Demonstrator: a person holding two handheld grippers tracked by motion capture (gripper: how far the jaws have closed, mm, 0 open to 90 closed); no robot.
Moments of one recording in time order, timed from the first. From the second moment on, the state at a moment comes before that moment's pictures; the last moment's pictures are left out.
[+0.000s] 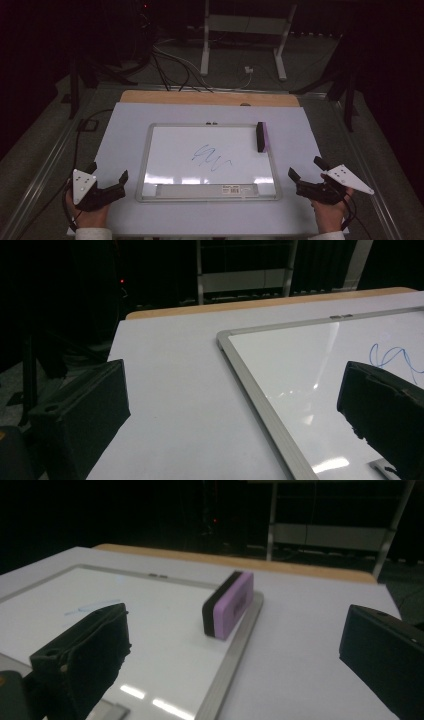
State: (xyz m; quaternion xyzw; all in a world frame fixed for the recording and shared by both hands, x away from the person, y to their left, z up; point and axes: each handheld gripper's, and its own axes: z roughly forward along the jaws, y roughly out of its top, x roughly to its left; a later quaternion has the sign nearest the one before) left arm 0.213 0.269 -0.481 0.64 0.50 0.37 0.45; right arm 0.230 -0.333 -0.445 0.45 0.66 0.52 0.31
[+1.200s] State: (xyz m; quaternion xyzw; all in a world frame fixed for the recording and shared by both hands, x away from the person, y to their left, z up) left arm 0.217 0.269 -0.487 0.64 0.51 0.36 0.44; right arm 0.311 -0.300 -0.401 0.46 0.67 0.50 0.28
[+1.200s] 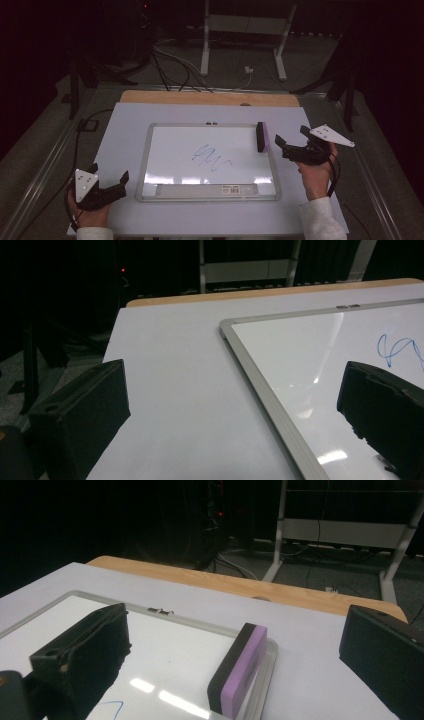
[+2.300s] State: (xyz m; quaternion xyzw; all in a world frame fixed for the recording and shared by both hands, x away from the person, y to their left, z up) left arm 0.218 0.268 -0.489 0.65 0.51 0.36 0.44; right arm 0.357 -0.287 -0.405 0.47 0.68 0.49 0.28
